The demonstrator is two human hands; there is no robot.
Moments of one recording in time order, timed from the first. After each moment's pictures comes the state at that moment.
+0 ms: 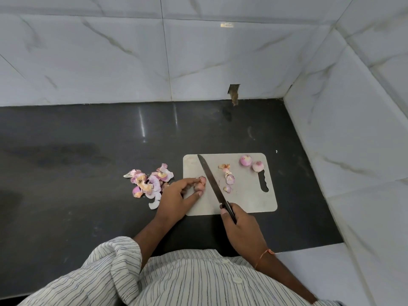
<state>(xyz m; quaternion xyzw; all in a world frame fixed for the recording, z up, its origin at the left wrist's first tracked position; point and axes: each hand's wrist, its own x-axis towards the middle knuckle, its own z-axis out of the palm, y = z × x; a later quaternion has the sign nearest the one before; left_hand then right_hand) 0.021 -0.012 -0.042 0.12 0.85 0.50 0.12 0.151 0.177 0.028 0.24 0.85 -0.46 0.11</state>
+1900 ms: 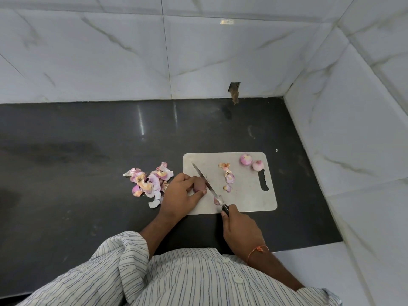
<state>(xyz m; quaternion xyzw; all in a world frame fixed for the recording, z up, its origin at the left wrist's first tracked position) 0.014 0.000 -0.038 0.16 0.90 0.39 0.09 0.146 0.178 0.004 0.18 0.94 -0.19 0.20</state>
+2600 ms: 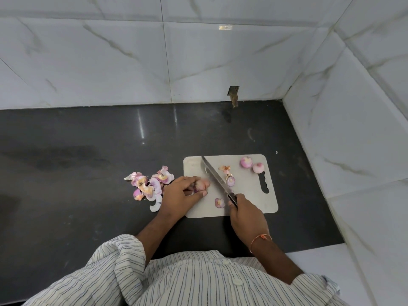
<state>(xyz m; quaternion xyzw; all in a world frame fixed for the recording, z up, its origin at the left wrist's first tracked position) 0.009 -0.006 -0.037 0.12 0.84 0.51 0.15 0.122 0.201 -0.002 0.21 0.95 -0.21 0.11</state>
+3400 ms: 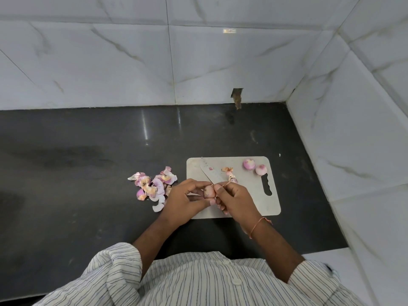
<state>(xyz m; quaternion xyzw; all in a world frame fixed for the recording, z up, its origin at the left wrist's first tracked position) 0.027 -0.004 0.001 0.14 0.74 0.63 0.17 0.079 0.178 0.035 0.23 0.74 -0.63 0.09</state>
